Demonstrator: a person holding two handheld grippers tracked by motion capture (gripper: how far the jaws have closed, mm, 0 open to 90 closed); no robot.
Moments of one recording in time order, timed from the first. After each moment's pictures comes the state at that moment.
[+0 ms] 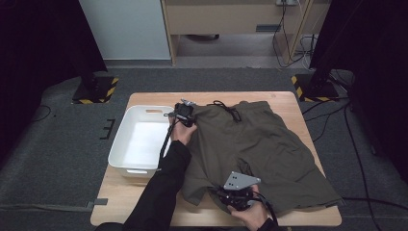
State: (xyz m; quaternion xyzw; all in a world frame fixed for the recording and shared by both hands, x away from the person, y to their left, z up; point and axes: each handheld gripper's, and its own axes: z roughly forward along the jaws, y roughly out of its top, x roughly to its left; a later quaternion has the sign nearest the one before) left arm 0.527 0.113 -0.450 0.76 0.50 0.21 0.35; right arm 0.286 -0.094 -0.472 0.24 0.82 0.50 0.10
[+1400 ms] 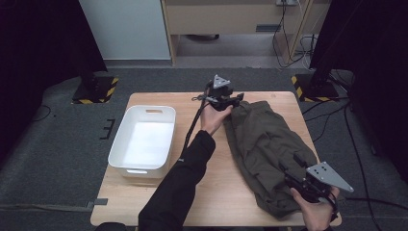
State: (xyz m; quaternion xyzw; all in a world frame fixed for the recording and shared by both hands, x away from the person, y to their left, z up) left arm 0.529 0.026 -0.376 0.74 0.37 0.19 0.53; right arm 0.279 -0.254 -0.419 0.45 0.66 0.49 0.34
